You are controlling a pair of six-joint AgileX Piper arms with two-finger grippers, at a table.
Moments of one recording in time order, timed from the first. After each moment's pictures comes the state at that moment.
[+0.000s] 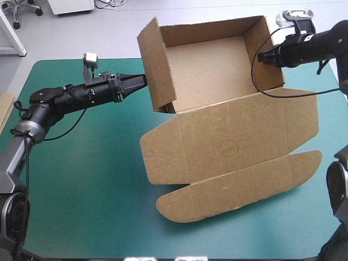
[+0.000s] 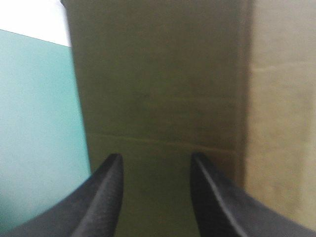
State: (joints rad) left arm -0.01 1.62 -1.28 -1.66 1.18 0.93; right arm -0.08 1.81 -2.11 0.50 1.22 -0.33
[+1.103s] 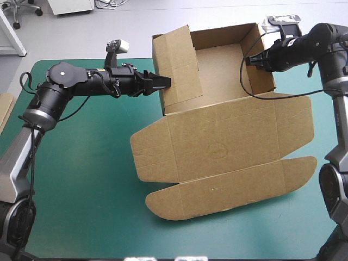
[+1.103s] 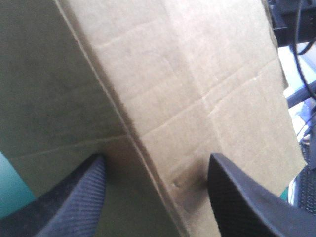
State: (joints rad) left arm -0.22 1.62 -1.59 -1.08 0.99 0.62; right arm 0.04 1.82 -2.11 0.32 1.21 -0.17
